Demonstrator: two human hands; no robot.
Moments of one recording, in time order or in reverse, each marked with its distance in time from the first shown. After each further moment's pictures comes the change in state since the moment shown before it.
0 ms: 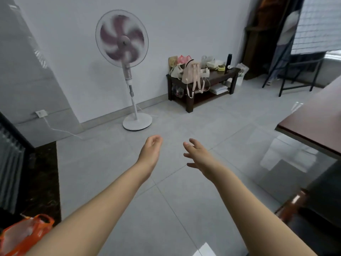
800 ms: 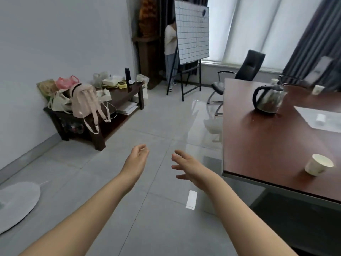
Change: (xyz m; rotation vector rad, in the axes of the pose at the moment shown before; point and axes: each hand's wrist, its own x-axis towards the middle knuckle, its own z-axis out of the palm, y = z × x) left_hand 0.471 0.143 0.331 0.127 -0.599 0.131; right_hand 0.380 -0.093 -0.307 0.101 0.452 0.118
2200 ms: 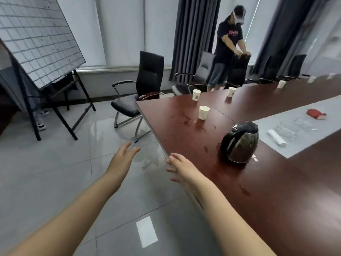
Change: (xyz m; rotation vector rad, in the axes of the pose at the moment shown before) left_hand 0.857 0.231 0.422 0.058 -0.733 0.178; right_hand 0.680 -0.156 -0.487 0.333 0.798 0.088
